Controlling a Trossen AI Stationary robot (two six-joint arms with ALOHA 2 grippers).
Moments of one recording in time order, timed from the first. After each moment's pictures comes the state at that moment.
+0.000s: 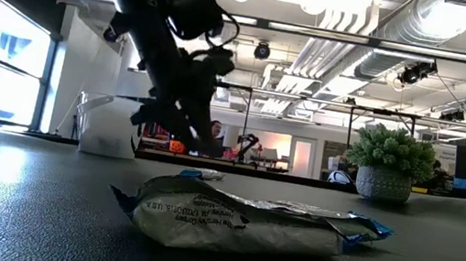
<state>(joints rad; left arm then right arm) 0.17 1.69 0.91 -0.14 0.03 -0.74 0.05 1.80 2.32 -1.57 0.28 0.25</state>
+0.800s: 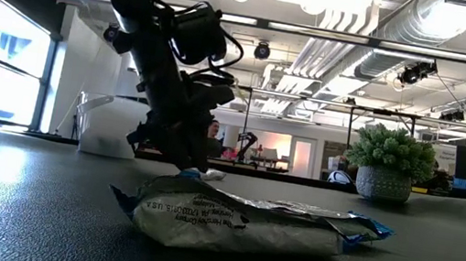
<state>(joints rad) 0.17 1.82 0.91 -0.11 0.01 -0.74 0.05 1.80 2.32 -1.57 0.28 0.23</state>
